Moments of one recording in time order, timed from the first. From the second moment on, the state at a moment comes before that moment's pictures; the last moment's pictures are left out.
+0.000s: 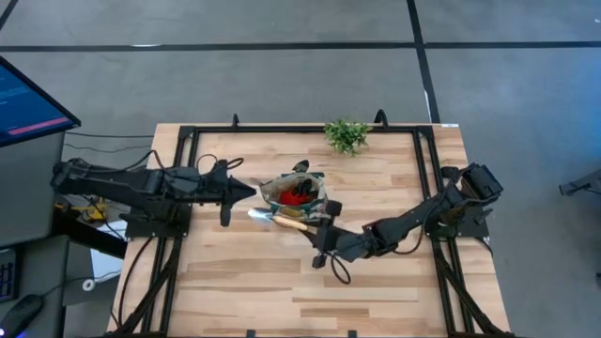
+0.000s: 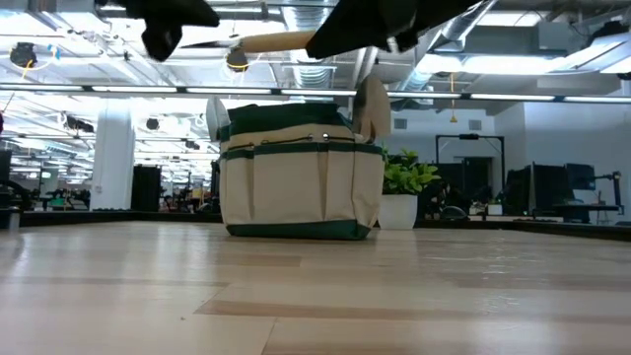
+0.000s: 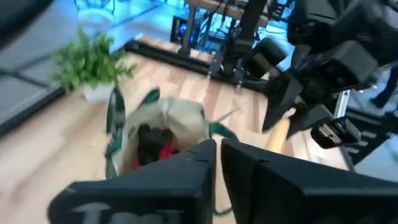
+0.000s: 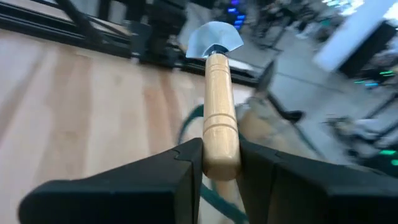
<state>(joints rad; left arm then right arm) -0.14 0.78 0.67 -0.18 -0.30 -0.31 0.43 1.72 1.00 0.32 0.77 -0.10</state>
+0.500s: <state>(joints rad) -0.05 0.78 0.59 -0.11 0.03 -0.72 0.52 1.72 1.00 0.30 1.05 -0.22</state>
